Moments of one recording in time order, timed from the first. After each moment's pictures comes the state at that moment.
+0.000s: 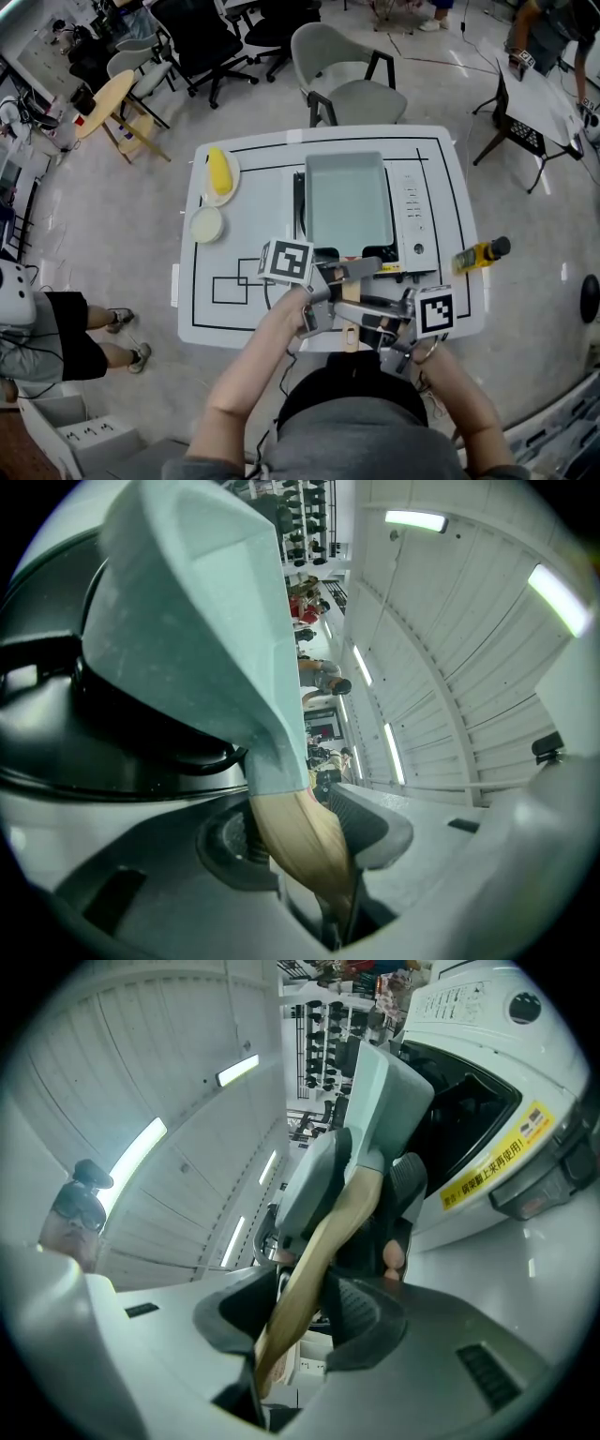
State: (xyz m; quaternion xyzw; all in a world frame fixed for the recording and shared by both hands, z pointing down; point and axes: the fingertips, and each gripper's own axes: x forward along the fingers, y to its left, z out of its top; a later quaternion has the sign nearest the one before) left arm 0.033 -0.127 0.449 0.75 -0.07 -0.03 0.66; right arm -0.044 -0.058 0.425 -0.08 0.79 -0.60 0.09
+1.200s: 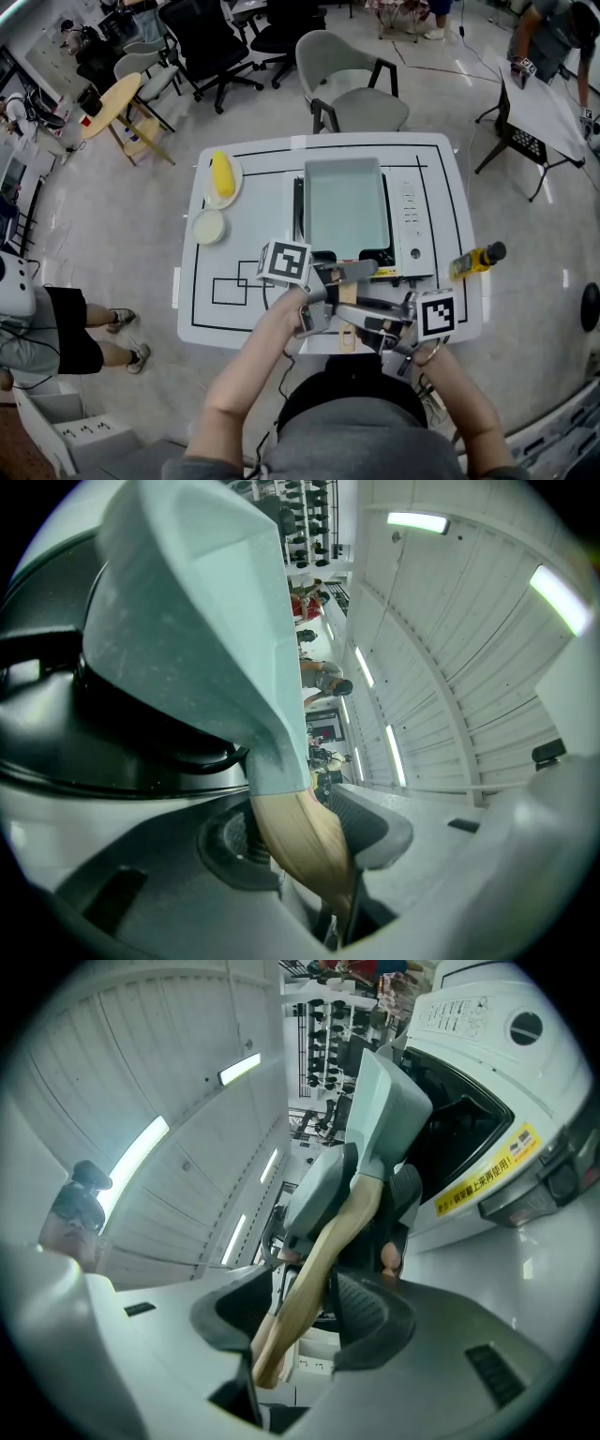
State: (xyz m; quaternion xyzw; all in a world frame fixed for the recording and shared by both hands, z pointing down) left arm 0.033 -0.127 0.450 0.74 -0.08 -0.03 0.66; right arm -0.033 -0.055 0.421 -0.08 0.80 -0.59 0.08
